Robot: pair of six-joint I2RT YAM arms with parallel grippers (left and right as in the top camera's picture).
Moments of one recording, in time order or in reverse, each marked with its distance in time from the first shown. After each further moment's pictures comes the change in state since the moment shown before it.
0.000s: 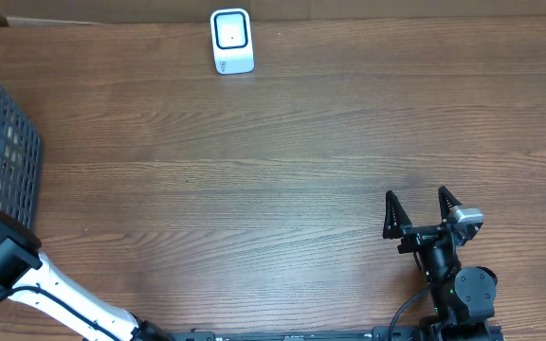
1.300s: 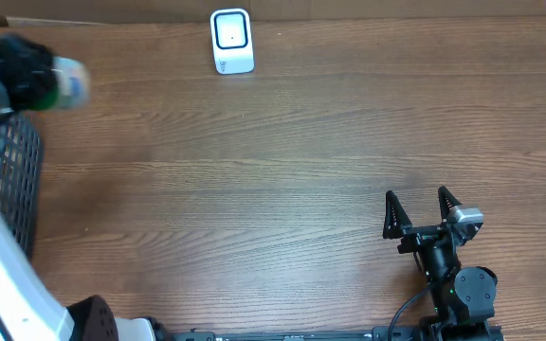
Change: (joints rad) left arm -0.499 -0.688 0.166 -0.407 0.364 -0.263; right arm 0.000 0.000 0.000 -0.001 0.000 0.000
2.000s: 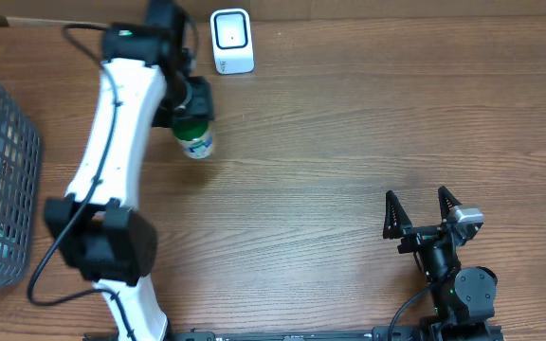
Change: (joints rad) left arm -0.509 0.410 -0.234 0.030 -0.280 0.020; right arm 0.000 0.000 0.000 0.000 0.000 0.000
